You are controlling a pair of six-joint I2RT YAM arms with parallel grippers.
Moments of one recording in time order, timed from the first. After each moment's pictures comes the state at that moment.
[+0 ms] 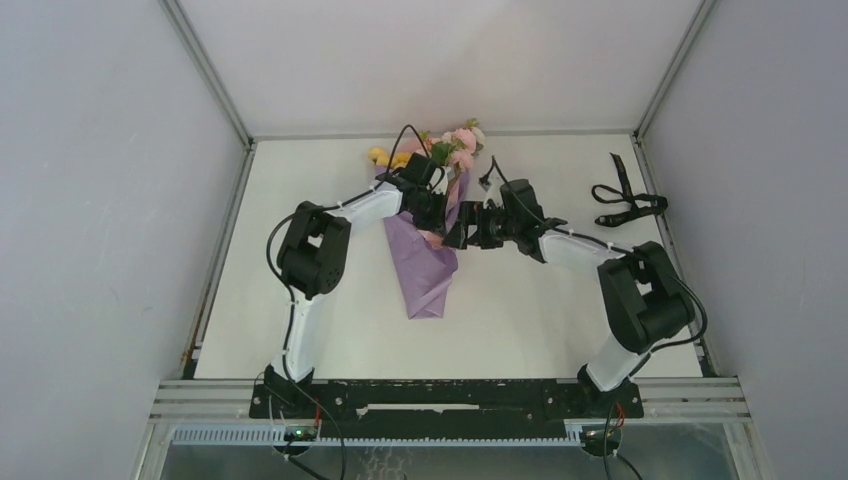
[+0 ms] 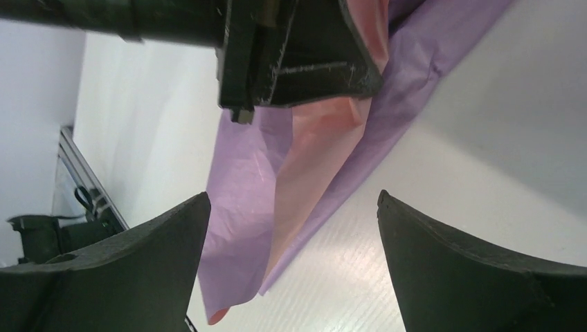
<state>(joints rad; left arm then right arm) -0.54 2.21 1.70 -0.53 0.32 -0.26 0.44 1.63 0.93 0.06 -0.49 0.48</state>
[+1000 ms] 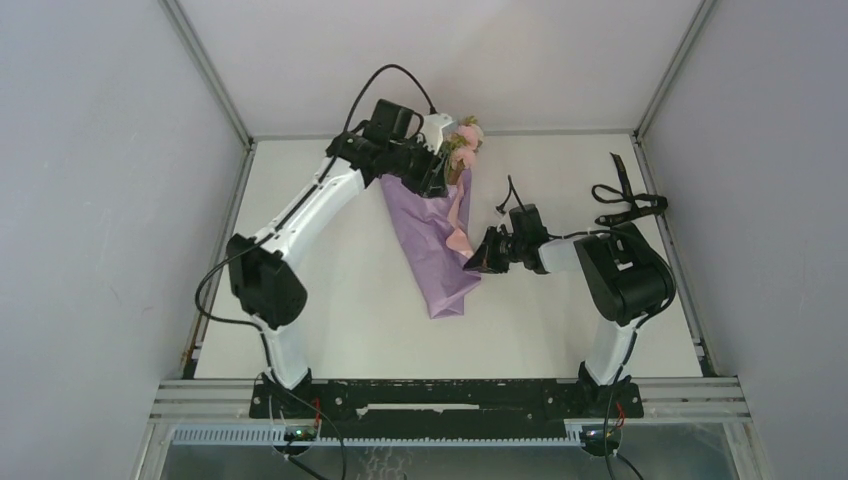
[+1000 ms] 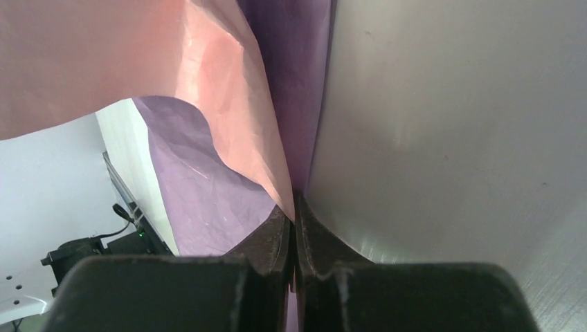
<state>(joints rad) -0.54 1.93 1.95 -0.80 0.45 0.05 0.36 1.84 0.80 0.19 -0.59 0.68</state>
